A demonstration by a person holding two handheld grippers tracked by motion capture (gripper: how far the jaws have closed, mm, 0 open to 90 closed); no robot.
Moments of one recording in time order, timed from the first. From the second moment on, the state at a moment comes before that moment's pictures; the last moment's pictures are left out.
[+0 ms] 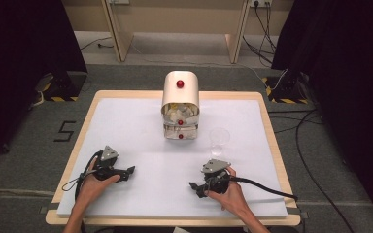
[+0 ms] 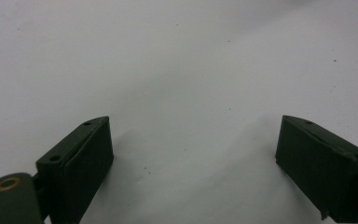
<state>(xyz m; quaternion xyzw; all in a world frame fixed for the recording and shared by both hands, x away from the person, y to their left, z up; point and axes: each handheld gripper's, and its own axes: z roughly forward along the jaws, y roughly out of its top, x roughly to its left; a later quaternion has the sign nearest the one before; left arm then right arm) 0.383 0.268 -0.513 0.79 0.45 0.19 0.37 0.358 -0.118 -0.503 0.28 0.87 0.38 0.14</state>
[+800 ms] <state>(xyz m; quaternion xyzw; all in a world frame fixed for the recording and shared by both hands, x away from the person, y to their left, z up) 0.383 0.268 -0.513 0.79 0.45 0.19 0.37 0.369 -0.111 -0.467 0.26 0.84 0.44 0.18</state>
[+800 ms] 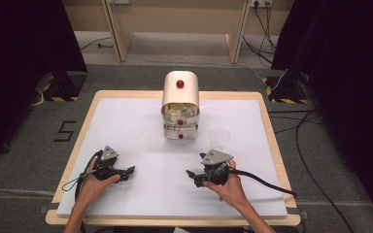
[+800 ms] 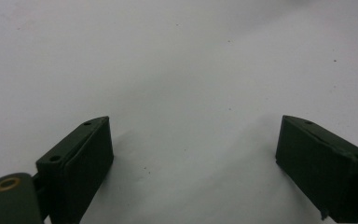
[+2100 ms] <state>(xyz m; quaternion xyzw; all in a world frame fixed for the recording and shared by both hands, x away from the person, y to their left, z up) 0.383 0.268 -0.513 0.79 0.45 0.19 0.37 0.443 -0.055 -0.378 0.25 0.81 0.46 0.26</state>
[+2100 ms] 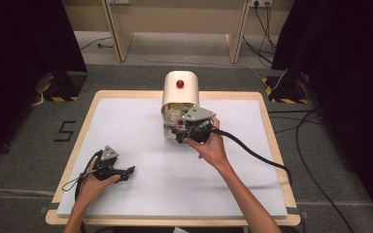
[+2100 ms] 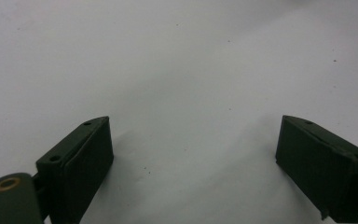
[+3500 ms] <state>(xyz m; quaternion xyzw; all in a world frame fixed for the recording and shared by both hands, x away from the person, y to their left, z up) 0.382 0.268 -0.513 0.79 0.45 0.19 0.37 0.415 -0.057 -0.386 0.21 0.85 0.42 0.23</state>
